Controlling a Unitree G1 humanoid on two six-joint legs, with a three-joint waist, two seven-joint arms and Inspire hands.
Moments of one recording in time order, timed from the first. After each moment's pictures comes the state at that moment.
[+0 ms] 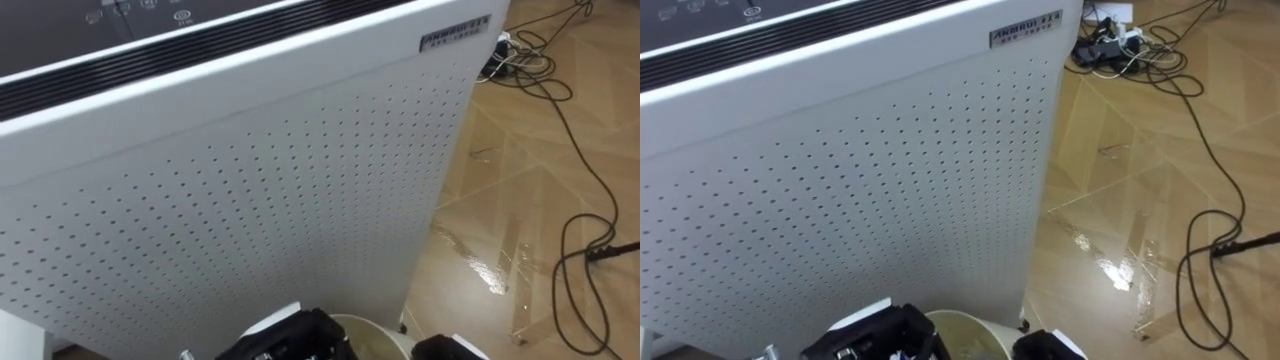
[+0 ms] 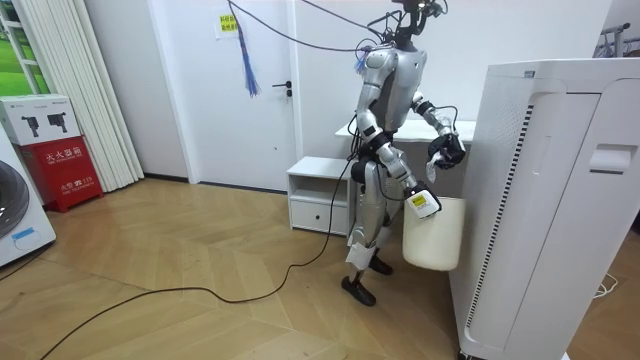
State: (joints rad) left arm 0.04 0.43 -0.38 0.06 -0.14 0.02 -0.53; right arm -0.07 -0.35 0.31 0.62 0.14 0.04 0.20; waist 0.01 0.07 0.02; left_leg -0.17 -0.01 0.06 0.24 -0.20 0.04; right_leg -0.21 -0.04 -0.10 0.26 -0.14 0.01
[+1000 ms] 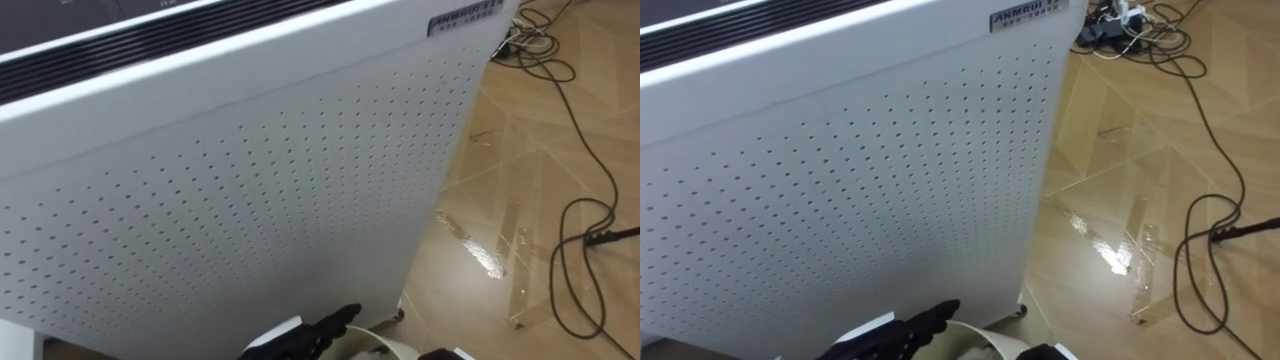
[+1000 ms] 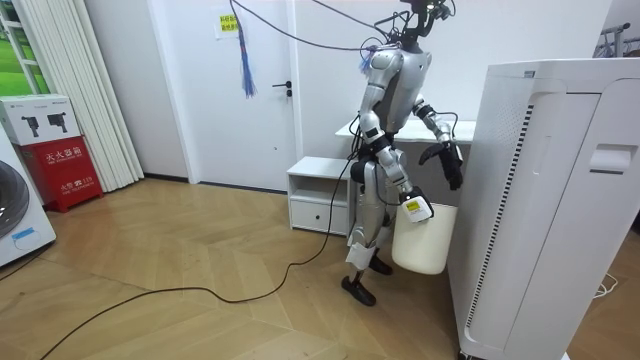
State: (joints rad) left arm 0.04 0.37 -0.36 0.12 -0.05 0.02 -0.53; right arm -0.08 -0.34 0.33 0.70 0.15 0.03 0.19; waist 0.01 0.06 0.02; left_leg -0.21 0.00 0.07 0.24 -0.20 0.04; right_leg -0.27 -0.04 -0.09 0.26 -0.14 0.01
